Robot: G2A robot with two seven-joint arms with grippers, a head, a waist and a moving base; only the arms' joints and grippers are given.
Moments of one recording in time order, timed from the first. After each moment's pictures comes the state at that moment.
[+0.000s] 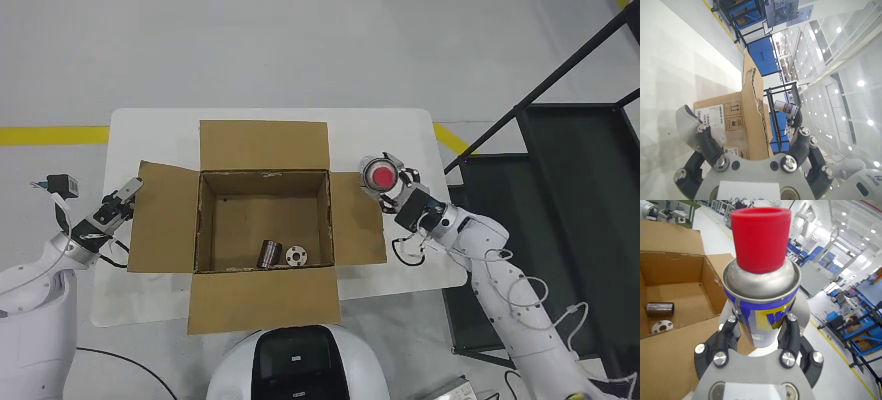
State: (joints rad) left arm 1.29 -1.09 -1.73 -1.30 -0.18 -0.47 -0.90; right arm -1.36 -1.06 1.37 -1.61 -1.71 -0.55 -0.53
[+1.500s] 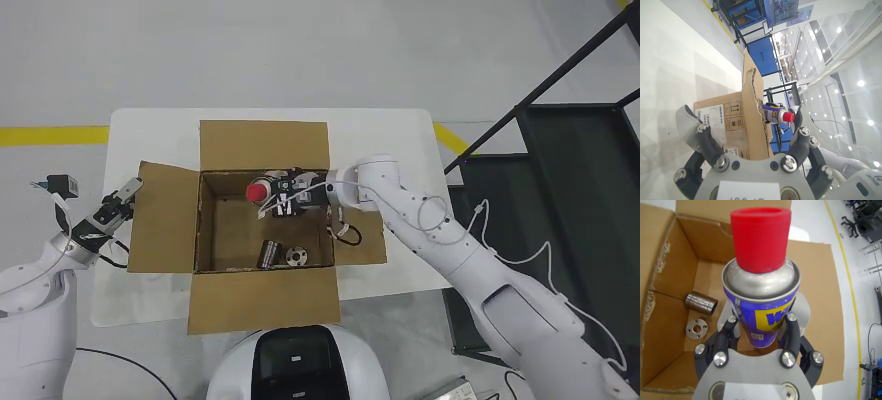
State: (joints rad) left arm 1.29 -1.09 -1.73 -1.30 -0.18 -0.47 -0.90; right arm -0.68 -1.26 0.71 -1.23 -1.57 -0.84 0.07
